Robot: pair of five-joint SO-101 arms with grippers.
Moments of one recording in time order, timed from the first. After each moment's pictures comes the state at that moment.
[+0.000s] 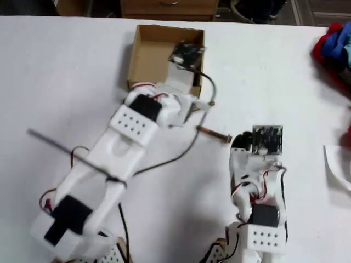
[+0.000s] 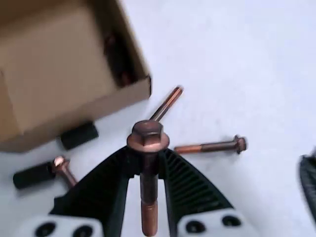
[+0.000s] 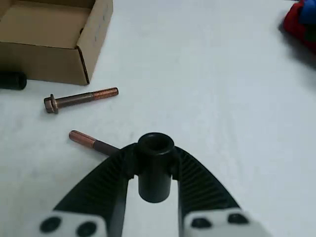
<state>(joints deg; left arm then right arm) 25.3 -7.3 10.2 51.1 4.0 1.8 -88.9 90.5 35.3 8.0</state>
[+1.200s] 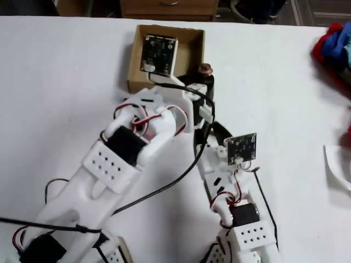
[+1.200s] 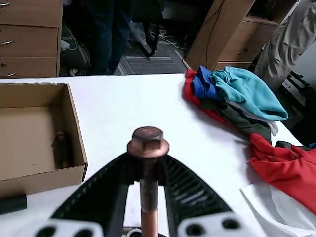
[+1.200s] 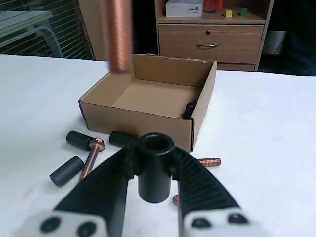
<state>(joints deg) 30.7 -28.3 21.4 35.0 24.1 -18.0 -81.2 96.6 6.5 -2.2</state>
